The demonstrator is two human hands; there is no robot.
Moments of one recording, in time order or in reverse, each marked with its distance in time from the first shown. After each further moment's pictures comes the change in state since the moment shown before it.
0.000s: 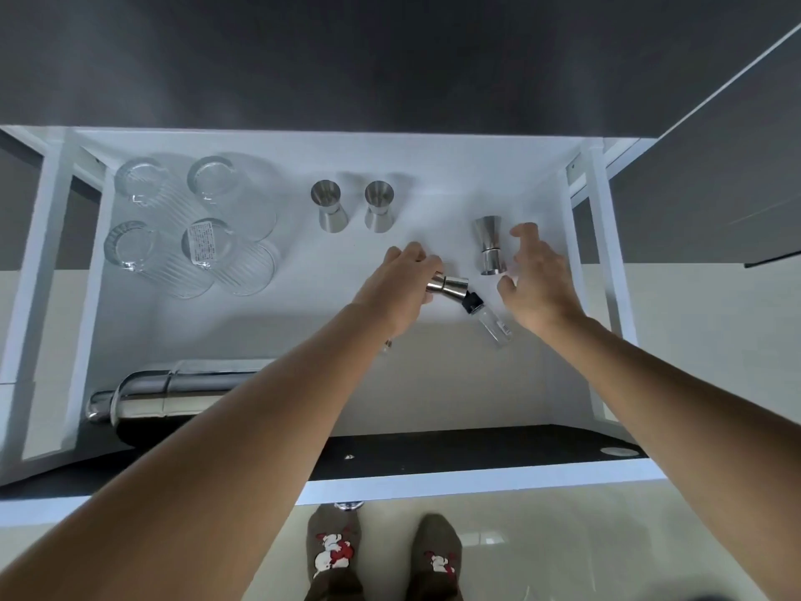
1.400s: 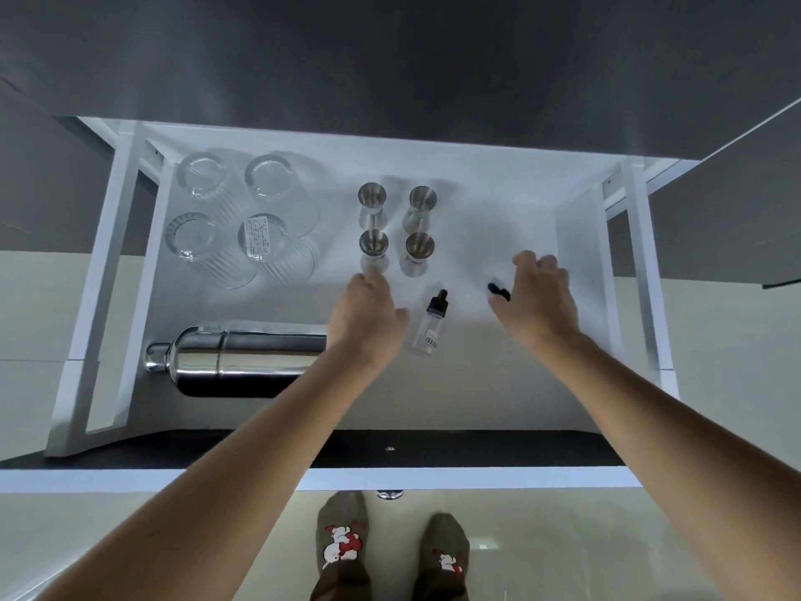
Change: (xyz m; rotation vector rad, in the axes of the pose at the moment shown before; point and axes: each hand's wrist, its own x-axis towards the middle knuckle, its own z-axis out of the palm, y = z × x) left_hand -0.074 -0.006 -0.040 -0.173 0.124 -0.557; right_hand -0.016 -0.054 0.010 -0.150 -0.094 0.148
